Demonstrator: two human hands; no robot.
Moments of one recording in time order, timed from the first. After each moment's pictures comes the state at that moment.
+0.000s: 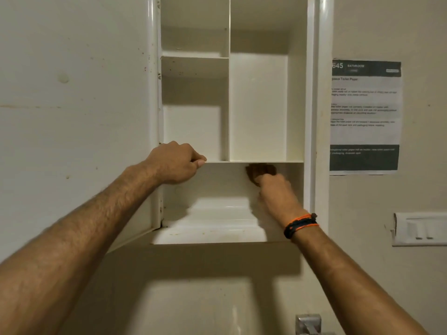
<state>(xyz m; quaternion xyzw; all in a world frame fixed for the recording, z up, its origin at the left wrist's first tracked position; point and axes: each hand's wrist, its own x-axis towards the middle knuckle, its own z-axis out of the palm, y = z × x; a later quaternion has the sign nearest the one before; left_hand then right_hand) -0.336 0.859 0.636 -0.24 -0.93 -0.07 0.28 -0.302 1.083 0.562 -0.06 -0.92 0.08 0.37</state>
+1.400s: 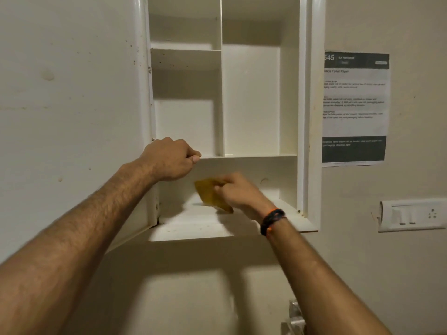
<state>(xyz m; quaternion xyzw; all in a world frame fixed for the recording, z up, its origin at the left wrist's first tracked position) -0.340 0.859 0.637 -0.25 -0.92 -0.07 0.28 -0.301 1.018 0.567 0.06 -0.88 0.43 0.21</state>
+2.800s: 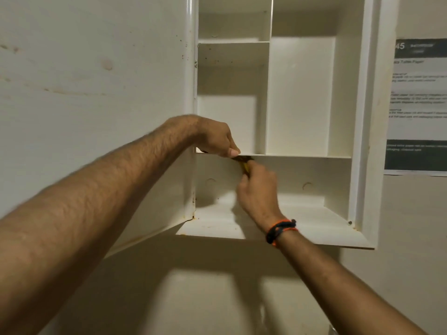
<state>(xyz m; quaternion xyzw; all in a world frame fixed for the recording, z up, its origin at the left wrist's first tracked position) -0.333 0.862 0.680 -0.26 -0.96 -0.02 0.11 -0.331 0.984 0.555 0.07 -0.81 0.30 0.49</state>
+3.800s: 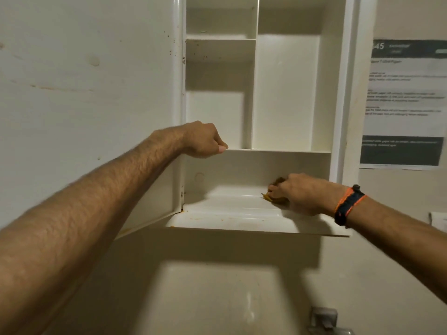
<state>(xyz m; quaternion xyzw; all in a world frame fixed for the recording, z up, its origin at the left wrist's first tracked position) -0.333 0.862 0.661 -0.27 -0.94 -0.04 0.19 -0.290 1.101 0.579 0.13 -0.95 -0.25 0.14</state>
